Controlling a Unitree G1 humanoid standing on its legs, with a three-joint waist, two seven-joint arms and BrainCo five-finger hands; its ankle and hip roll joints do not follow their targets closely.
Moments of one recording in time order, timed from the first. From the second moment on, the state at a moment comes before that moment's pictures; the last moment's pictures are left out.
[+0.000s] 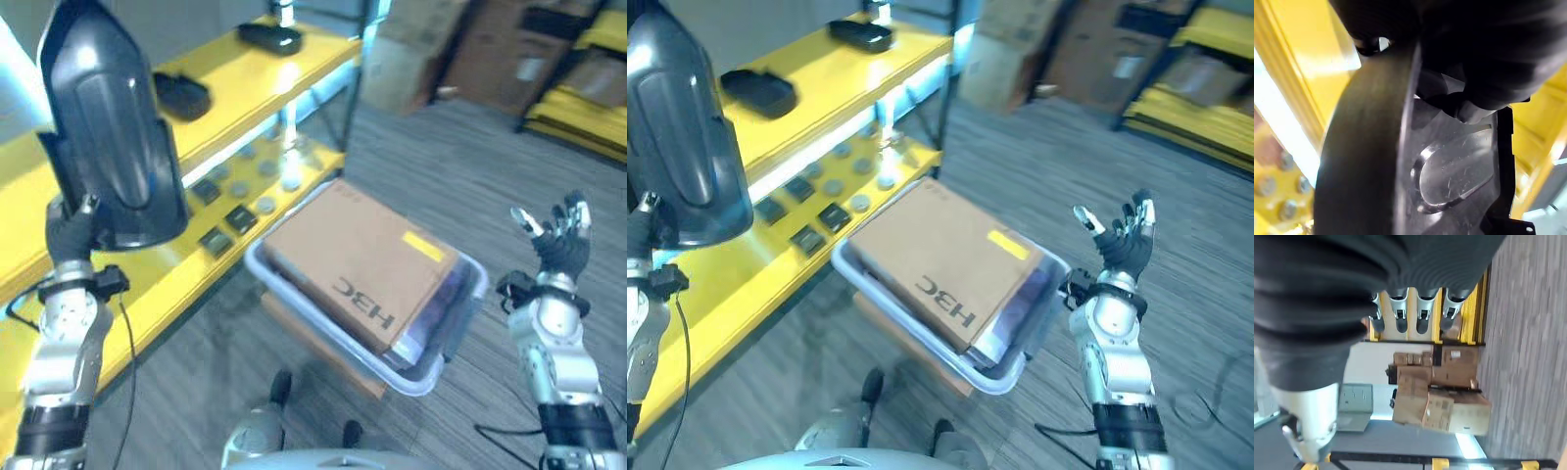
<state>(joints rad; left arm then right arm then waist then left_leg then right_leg) 0.01 0.53 0.24 -0.15 -0.49 -0.01 0.29 -0.07 -0.57 -0.18 -0.07 0.49 -0.06 -0.50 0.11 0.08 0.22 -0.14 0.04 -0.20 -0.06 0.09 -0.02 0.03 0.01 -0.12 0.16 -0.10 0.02</state>
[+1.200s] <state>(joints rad) 0.01 0.47 0.19 -0.12 -0.58 0.03 0.23 0.03 -0.39 -0.15 -0.11 0.54 -0.12 -0.47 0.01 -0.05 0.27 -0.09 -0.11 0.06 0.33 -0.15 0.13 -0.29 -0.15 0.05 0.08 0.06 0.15</state>
